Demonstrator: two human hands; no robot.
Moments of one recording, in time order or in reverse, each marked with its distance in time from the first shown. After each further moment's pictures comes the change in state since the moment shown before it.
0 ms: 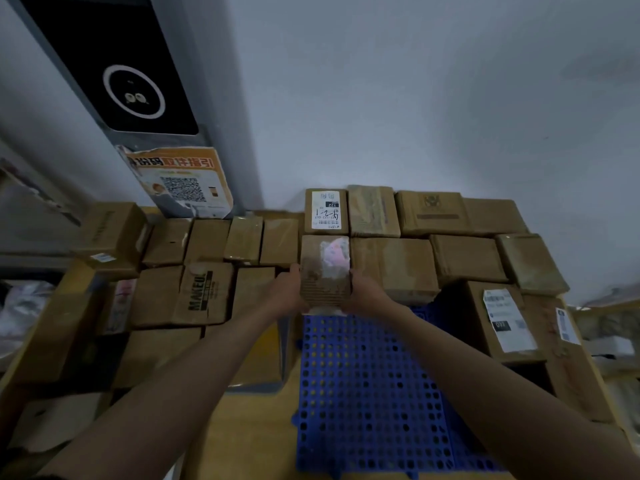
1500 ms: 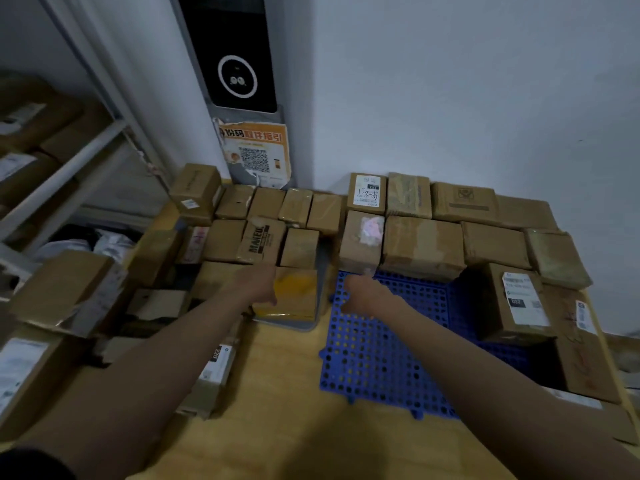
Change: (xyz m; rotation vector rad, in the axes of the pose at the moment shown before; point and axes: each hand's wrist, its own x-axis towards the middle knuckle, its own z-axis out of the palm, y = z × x) left_hand -0.143 -0.089 0.001 0.364 0.054 -0.203; right_hand -0.109 -0.054 0.051 -0.354 -0.203 -0.122
